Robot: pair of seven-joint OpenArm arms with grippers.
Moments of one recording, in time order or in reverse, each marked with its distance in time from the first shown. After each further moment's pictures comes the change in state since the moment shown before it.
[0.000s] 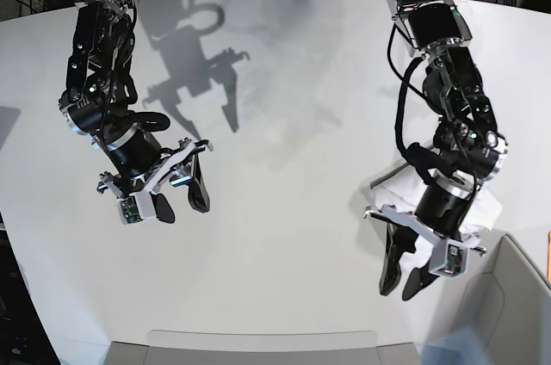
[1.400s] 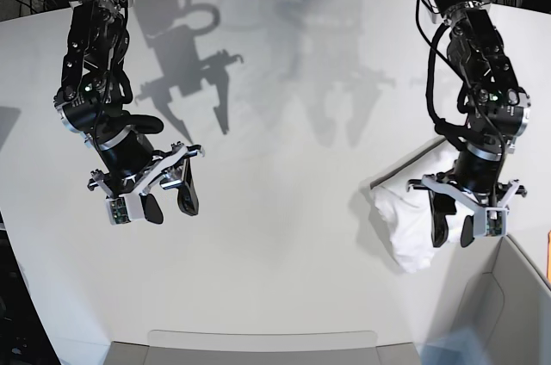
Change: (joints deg) left arm 9.4 -6.3 -3.1 7.9 -0.2 14.2 12.1; right arm -0.3 1.8 0.0 0.8 0.0 -4.1 0.3
